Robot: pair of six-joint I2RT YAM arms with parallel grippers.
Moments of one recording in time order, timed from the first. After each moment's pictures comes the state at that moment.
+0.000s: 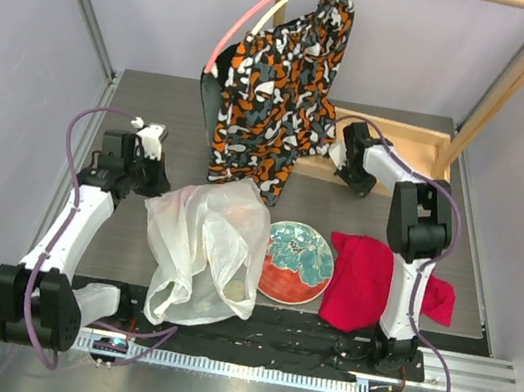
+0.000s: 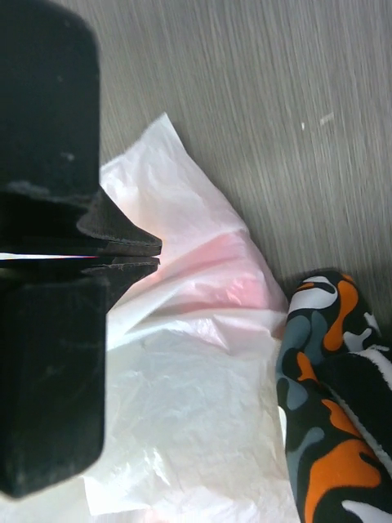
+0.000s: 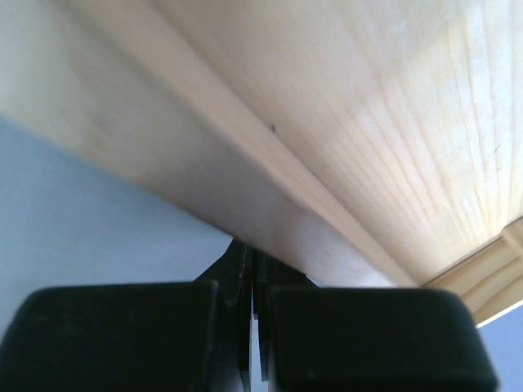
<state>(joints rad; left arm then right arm) 0.01 1.11 0.82 -0.49 0.33 0.00 0.24 2.10 1.56 -0.76 0.25 -0.65</state>
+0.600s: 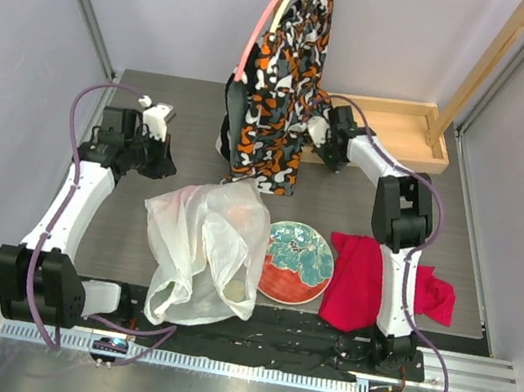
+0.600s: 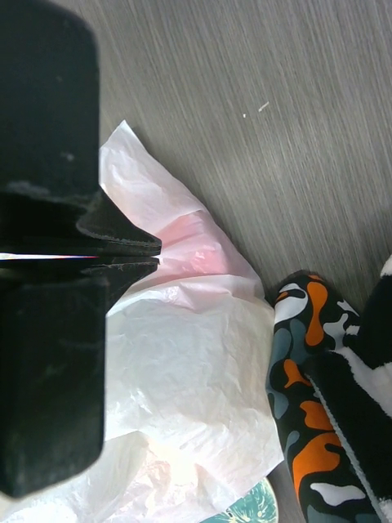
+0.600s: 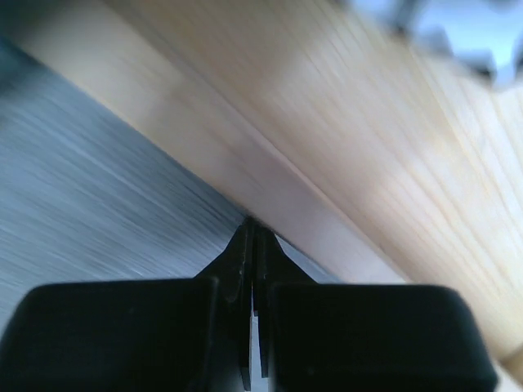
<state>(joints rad) 0.01 1.24 1.04 -0.60 0.44 0.08 0.31 2.29 1.84 -0.61 0.07 -0.65</state>
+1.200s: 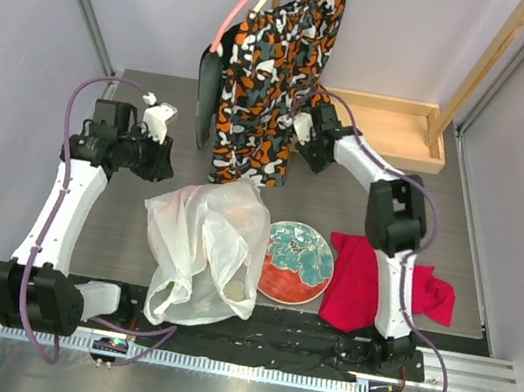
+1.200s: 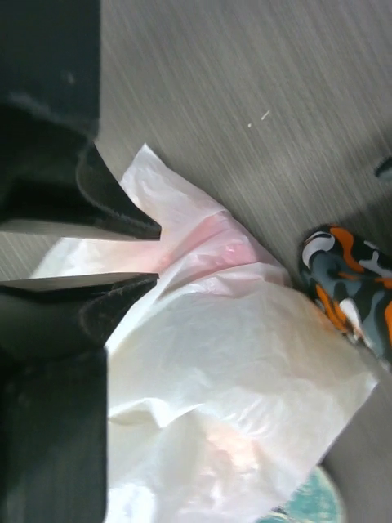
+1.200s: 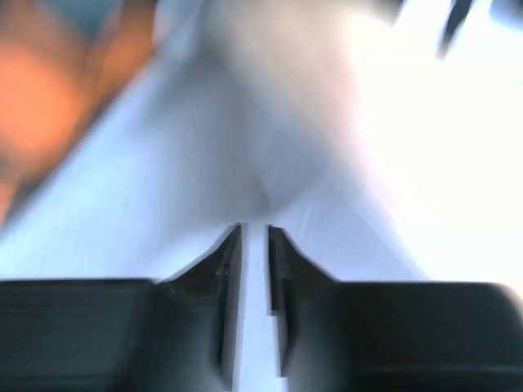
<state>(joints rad) 0.01 1.20 1.13 -0.77 0.46 0.25 0.41 2.36 1.97 -0.60 0.05 -0.48</state>
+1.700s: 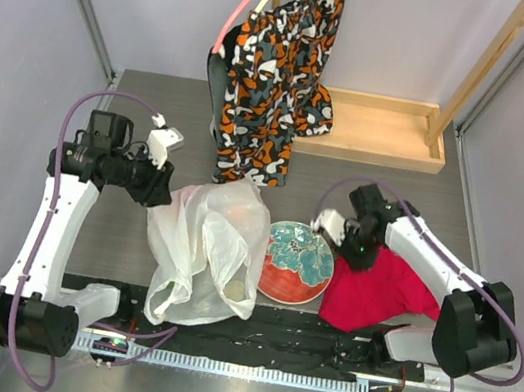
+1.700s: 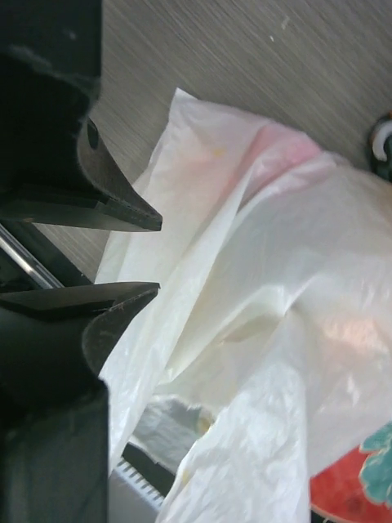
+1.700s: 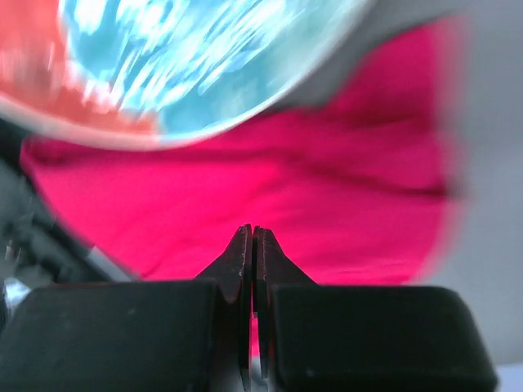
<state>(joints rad) 0.00 1.09 1.19 -1.10 0.58 0.50 0.38 1.36 0.96 -0.96 -0.16 -0.78</state>
